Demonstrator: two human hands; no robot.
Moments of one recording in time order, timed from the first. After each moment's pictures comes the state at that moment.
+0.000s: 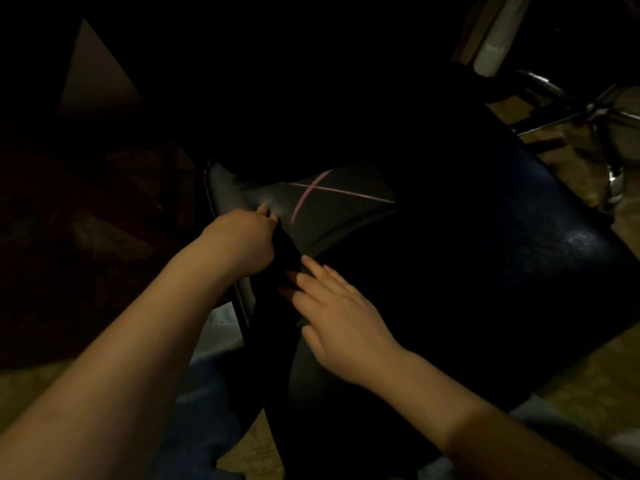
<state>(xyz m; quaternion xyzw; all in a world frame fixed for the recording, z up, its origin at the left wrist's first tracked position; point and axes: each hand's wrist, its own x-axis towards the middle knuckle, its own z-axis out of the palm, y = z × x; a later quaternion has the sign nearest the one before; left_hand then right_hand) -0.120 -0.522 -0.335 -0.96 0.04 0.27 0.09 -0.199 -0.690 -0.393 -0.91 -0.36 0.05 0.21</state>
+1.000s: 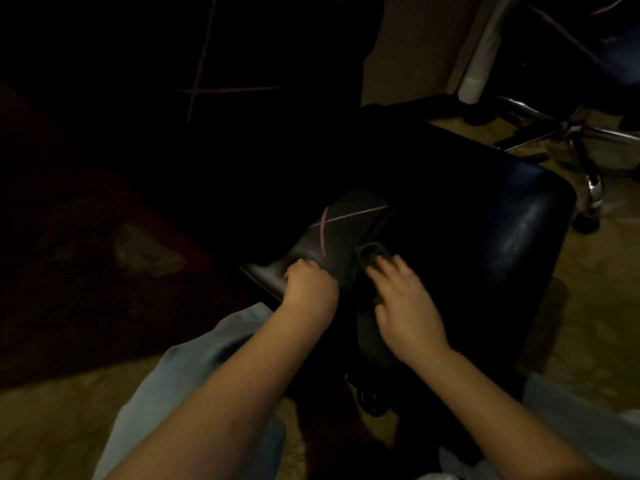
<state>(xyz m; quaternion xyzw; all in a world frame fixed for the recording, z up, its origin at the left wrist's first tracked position) -0.205 -0.597 -0.334 -0.93 0.10 0.25 0.23 -0.234 -0.750 -0.386 -0.97 -0.15 0.03 0.20</state>
